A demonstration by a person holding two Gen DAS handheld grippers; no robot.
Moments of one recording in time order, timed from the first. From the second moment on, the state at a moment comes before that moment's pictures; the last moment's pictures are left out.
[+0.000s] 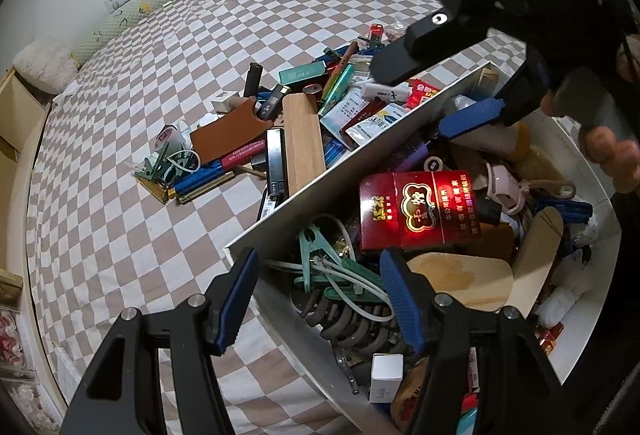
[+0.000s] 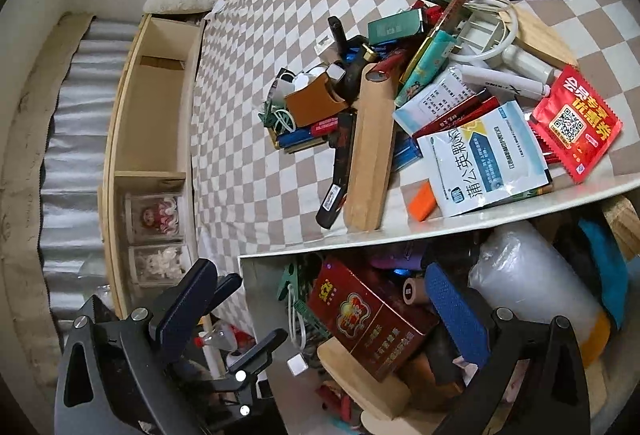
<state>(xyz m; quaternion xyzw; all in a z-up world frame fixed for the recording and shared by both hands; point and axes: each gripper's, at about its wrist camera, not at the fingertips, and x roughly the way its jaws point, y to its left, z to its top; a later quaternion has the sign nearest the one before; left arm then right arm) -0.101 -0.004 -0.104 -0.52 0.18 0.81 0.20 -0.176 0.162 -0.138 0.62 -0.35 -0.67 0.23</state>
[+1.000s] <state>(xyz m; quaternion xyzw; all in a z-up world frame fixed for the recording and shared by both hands) -0.107 -0.012 -0.082 -0.50 0.12 0.84 0.17 -0.149 0.201 -0.086 0.57 -0.22 -0.76 0.24</state>
